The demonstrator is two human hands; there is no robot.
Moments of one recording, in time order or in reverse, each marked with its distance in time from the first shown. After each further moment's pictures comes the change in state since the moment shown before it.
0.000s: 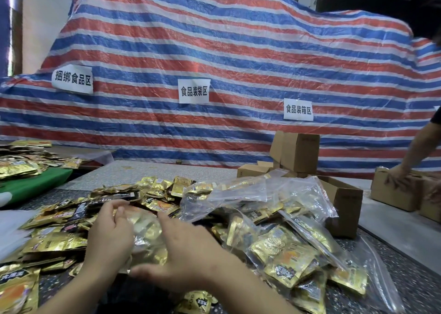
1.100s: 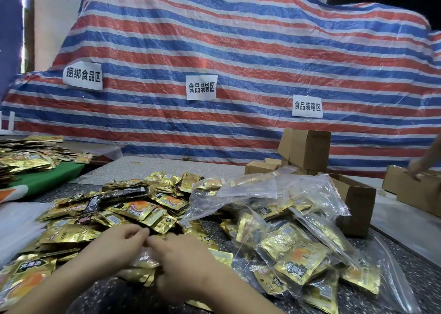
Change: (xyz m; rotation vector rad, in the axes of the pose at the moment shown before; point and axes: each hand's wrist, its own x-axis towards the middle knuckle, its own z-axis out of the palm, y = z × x) left_hand 0.003 -0.010 -0.035 0.352 -0.599 -0.148; right_hand 0.012 -0.012 0.032 -0.047 0.032 -0.173
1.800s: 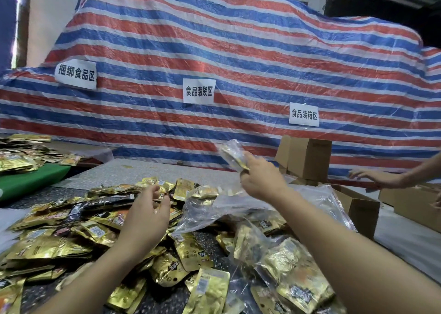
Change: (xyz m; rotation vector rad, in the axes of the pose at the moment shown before) left_hand 0.072 0.041 0.048 -0.175 0.341 0.280; right_hand 0.031 0.186 -0.109 -0.126 0.314 0.577
